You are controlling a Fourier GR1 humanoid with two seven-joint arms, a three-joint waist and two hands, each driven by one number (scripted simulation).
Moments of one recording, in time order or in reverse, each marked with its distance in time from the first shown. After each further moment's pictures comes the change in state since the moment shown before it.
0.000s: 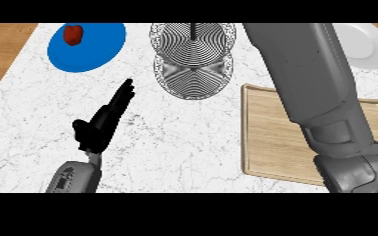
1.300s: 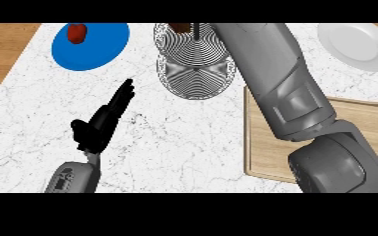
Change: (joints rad) left arm 0.005 -0.003 0.007 -0.018 -0.006 -0.021 0.014; right arm -0.239 0.105 -0.258 0.559 -0.309 -0.329 -0.119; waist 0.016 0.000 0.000
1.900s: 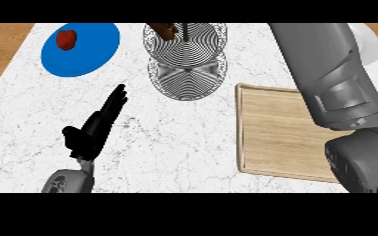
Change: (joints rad) left arm 0.053 0.013 0.020 -0.020 0.002 0.005 -0.006; right arm 0.071 -0.150 0.065 -0.082 0.153 -0.344 -0.015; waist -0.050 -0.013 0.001
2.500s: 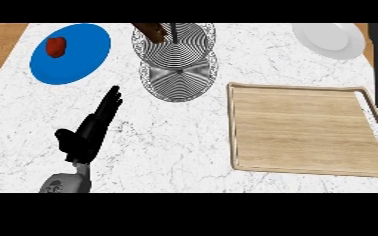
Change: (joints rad) left arm 0.027 -0.003 0.022 -0.023 0.011 0.014 0.010; right arm 0.365 -0.239 -0.087 -0.463 -0.154 0.152 -0.066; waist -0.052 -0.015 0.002
